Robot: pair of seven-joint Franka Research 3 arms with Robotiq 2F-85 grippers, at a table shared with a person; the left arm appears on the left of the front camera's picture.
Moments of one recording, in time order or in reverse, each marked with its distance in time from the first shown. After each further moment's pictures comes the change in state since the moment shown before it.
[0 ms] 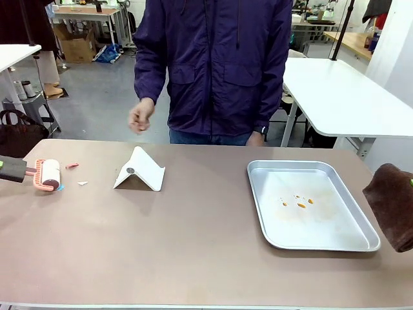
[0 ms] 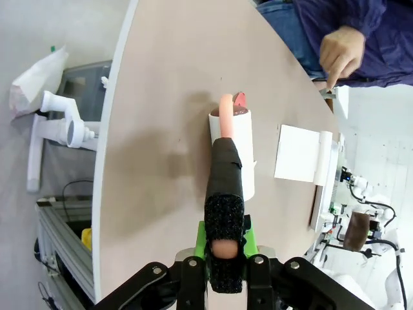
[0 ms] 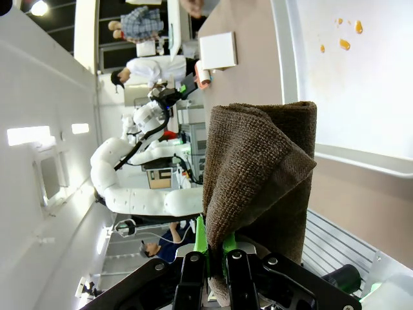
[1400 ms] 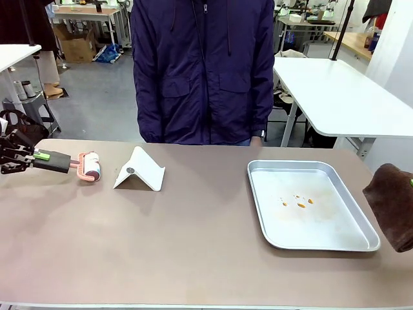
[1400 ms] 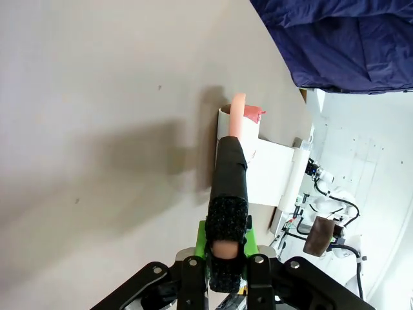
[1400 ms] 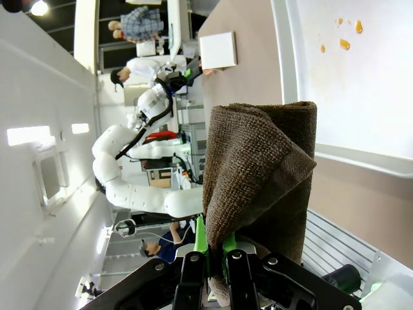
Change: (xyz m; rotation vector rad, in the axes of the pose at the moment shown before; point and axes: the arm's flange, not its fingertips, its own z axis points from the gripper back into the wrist) left arm 0.037 -0.033 -0.095 -0.115 0.112 0.124; right arm 0.000 0.000 0.000 0.000 0.000 0.000
